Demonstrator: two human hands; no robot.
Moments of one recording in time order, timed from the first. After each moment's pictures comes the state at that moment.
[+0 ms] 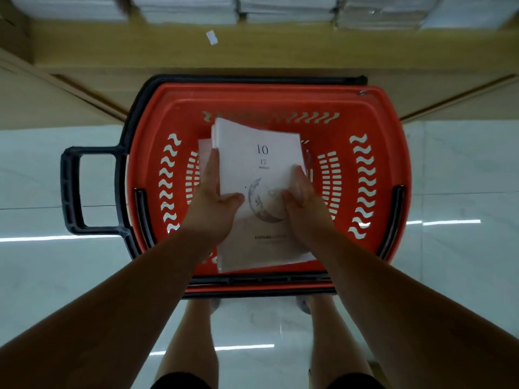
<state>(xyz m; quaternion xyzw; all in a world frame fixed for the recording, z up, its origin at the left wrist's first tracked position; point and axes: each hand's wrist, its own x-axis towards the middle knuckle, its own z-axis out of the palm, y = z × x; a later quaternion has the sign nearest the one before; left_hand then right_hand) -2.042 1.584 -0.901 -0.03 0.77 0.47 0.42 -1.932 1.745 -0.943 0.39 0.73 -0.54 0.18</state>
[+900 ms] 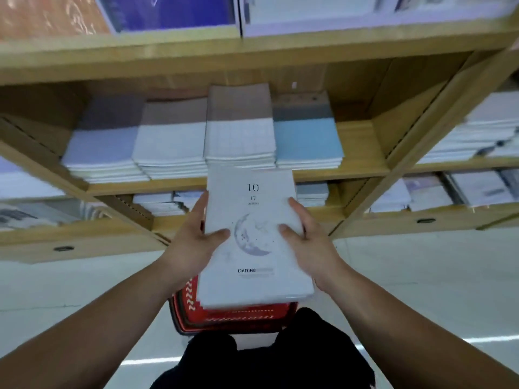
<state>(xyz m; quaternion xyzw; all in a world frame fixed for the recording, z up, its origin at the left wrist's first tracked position) -2.002 1.677 -0.412 0.10 0.77 0.54 0.32 -1.878 1.876 -0.450 0.32 0.69 -0.65 -0.03</state>
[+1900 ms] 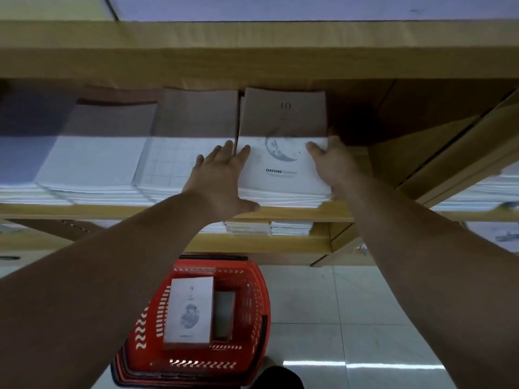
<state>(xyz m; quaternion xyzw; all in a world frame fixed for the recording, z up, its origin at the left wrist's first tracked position) -2.126 1.907 -0.440 0.35 0.92 0.03 0.15 -2.058 2.137 -0.467 0.37 0.81 -0.46 -0.03</state>
